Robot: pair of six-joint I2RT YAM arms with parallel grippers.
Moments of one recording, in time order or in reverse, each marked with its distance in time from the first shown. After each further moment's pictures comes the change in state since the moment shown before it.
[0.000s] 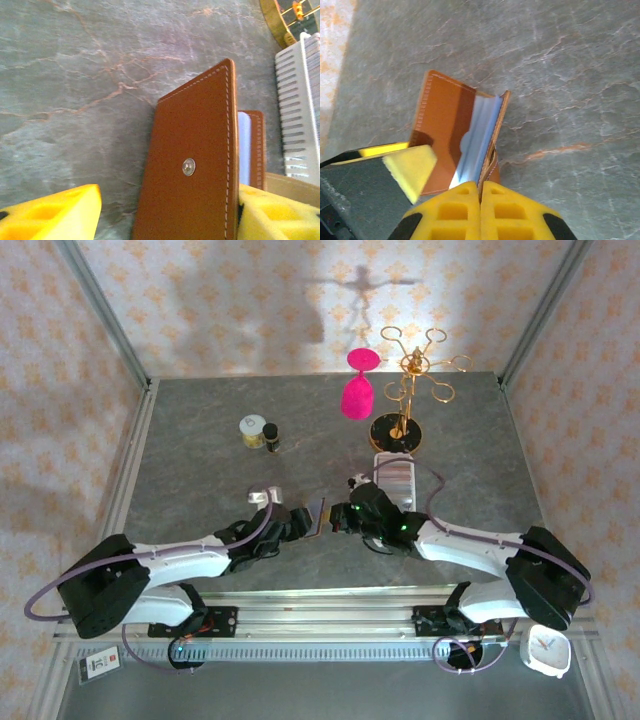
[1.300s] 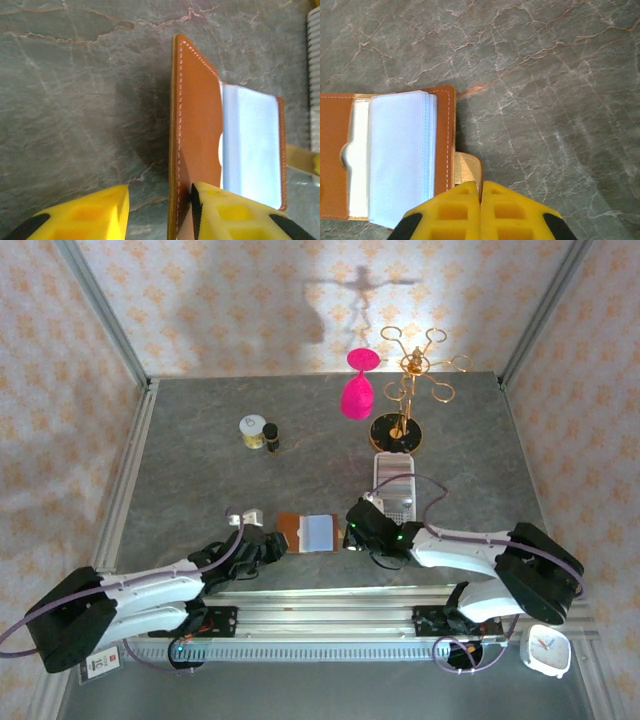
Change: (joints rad) left arm 0.012 -0.280 -0.224 -0.095 0.119 -0.049; right arm 0.058 0.033 -0.074 -0.123 0.132 0.079
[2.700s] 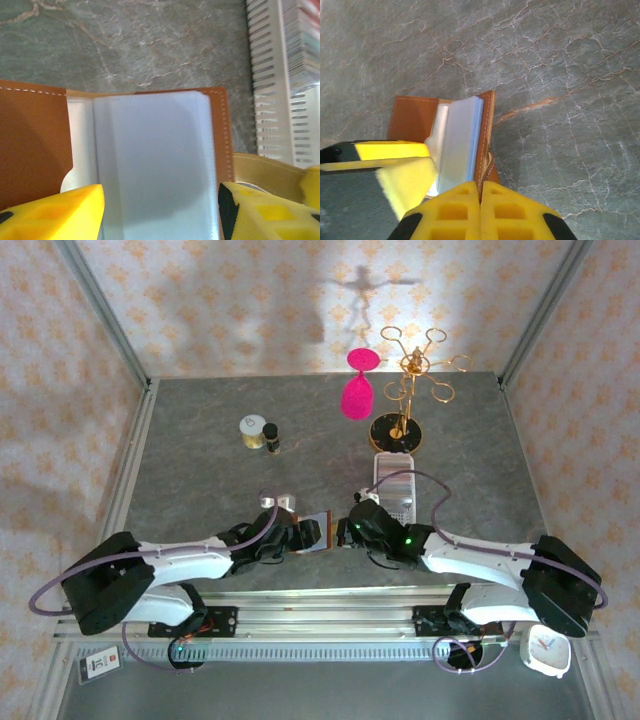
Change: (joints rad) left arm -0.052 0.347 0.232 0.144 0.090 0.067; right arm 0.041 -0.117 0.015 0.028 -0.023 -0.004
